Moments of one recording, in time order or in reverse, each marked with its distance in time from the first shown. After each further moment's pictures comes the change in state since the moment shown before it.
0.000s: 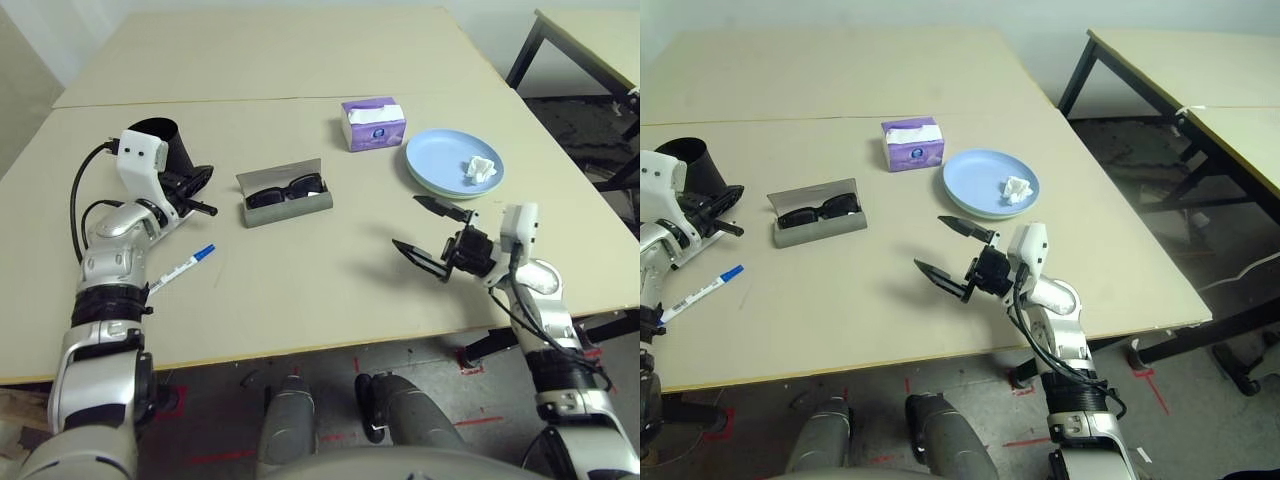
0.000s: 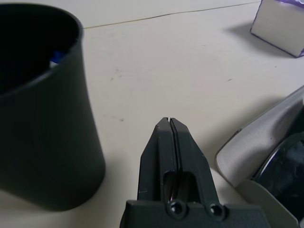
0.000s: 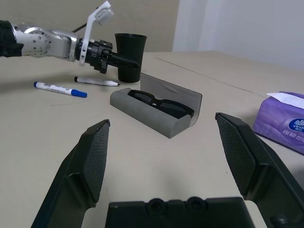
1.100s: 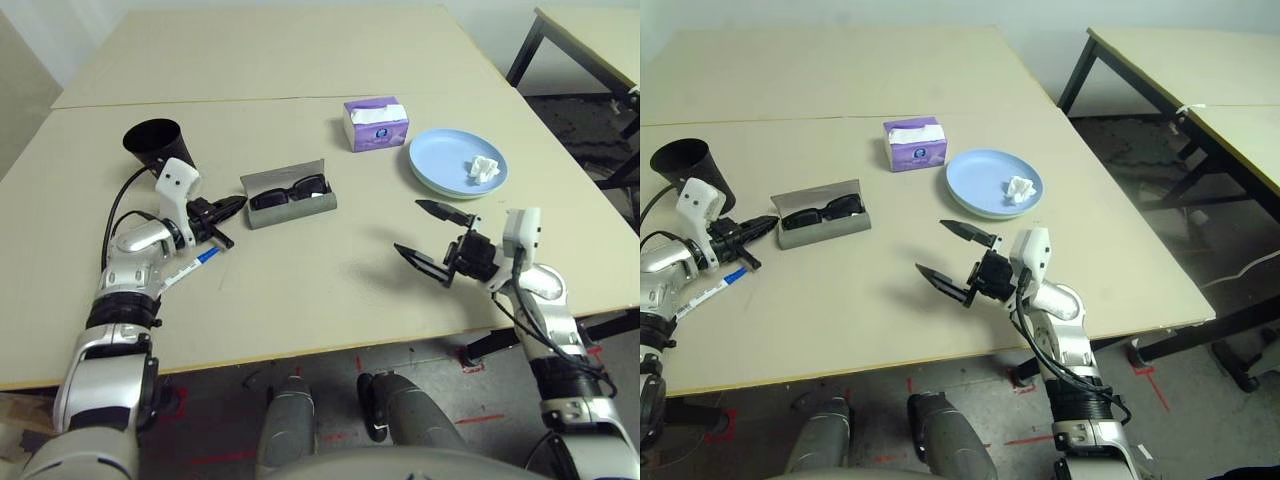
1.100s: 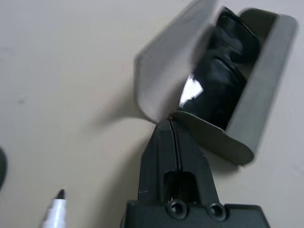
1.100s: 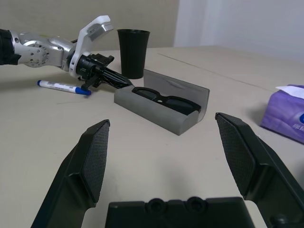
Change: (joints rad) left arm 0.112 0.039 -0.110 -0.019 0.036 -0.151 -0.340; right arm 0.043 -0.007 0.015 -0.029 0.008 0.015 0.001
